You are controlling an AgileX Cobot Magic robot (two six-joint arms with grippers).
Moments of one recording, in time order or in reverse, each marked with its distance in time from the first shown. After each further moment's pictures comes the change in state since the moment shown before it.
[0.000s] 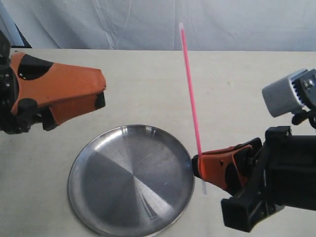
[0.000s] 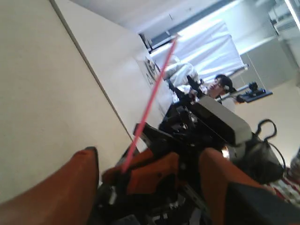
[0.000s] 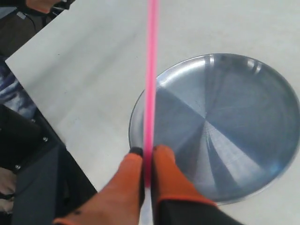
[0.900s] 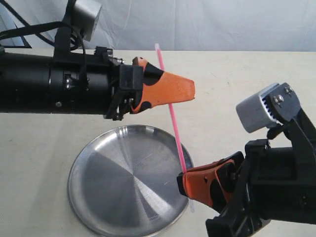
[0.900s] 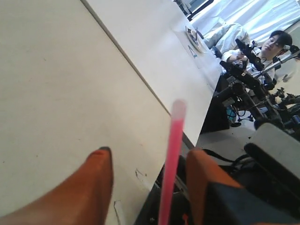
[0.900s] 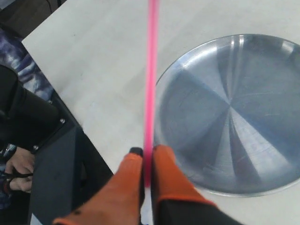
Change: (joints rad) left arm -0.452 0.230 -0.252 -0.001 -0.487 0.104; right arm 0.033 0.051 0.006 0.186 0.002 -0.168
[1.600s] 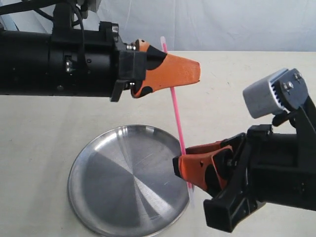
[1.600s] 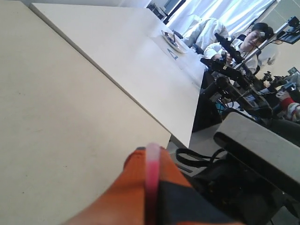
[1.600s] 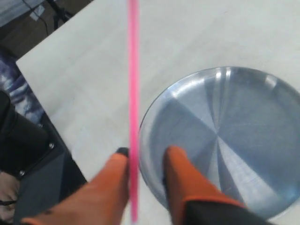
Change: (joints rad) left arm -0.002 0.008 -0.067 -0.016 0.061 0.128; right arm 0.004 0.001 0.001 -0.035 -0.108 -0.009
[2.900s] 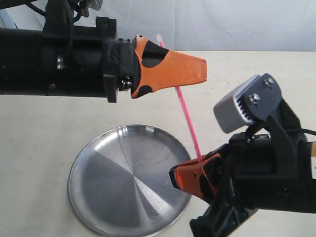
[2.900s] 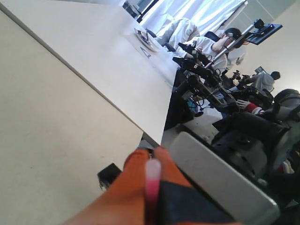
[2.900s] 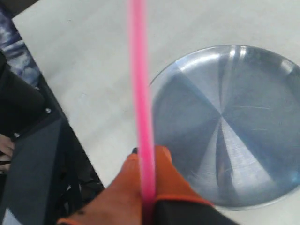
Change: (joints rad) left arm -0.001 0.001 0.000 -0.026 0.109 -0.015; right arm 0.002 0.075 -0.059 -0.056 0.115 -0.022
